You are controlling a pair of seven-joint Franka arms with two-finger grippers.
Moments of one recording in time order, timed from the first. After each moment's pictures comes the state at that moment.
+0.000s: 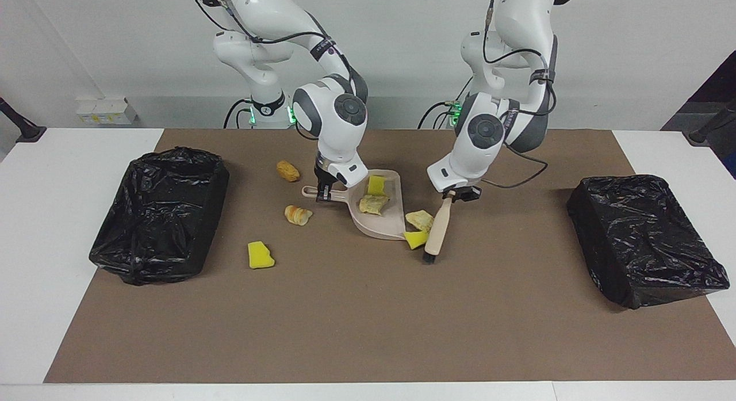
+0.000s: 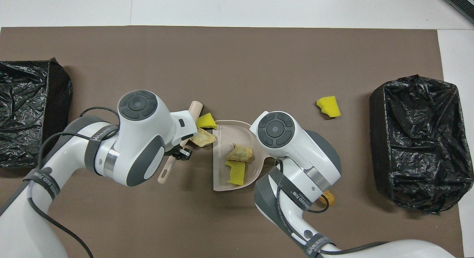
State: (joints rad) left arm -0.20 0.19 -0.32 -2.00 -0.02 1.98 -0.05; right arm 0.10 0.24 0.45 -1.94 -0.33 1.93 -0.88
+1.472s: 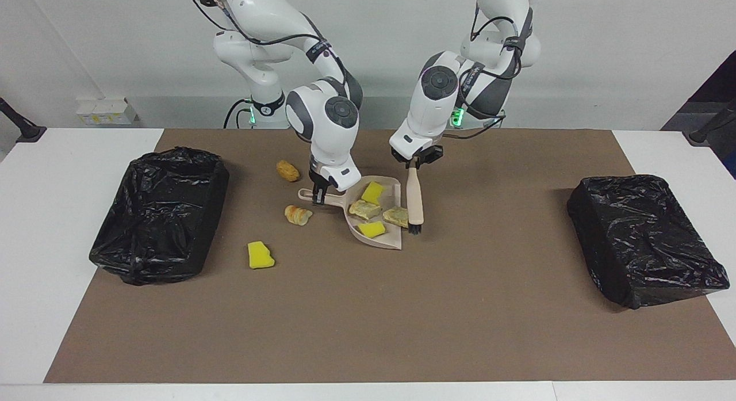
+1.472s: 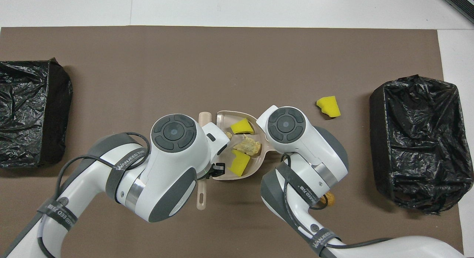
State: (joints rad) left arm -0.18 0.09 -0.49 -1.97 -0.10 1.89 -0.54; right arm 0.06 0.24 0.45 -1.95 -0.32 2.00 -0.83
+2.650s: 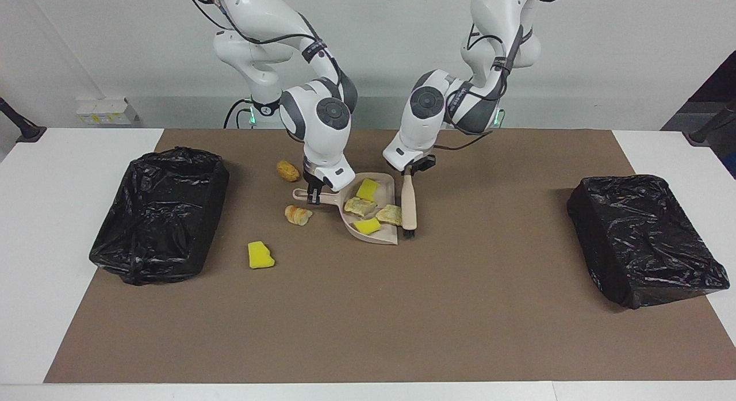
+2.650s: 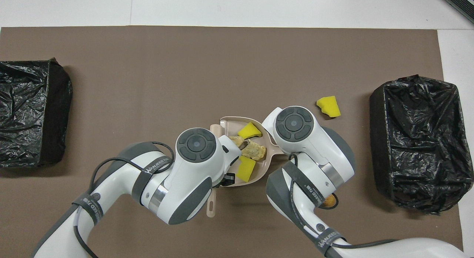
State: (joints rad) left arm -0.17 0.16 -0.58 -2.02 -0.10 1.97 -0.57; right arm 0.03 0.22 0.46 -1.97 -0.31 1.97 -0.93
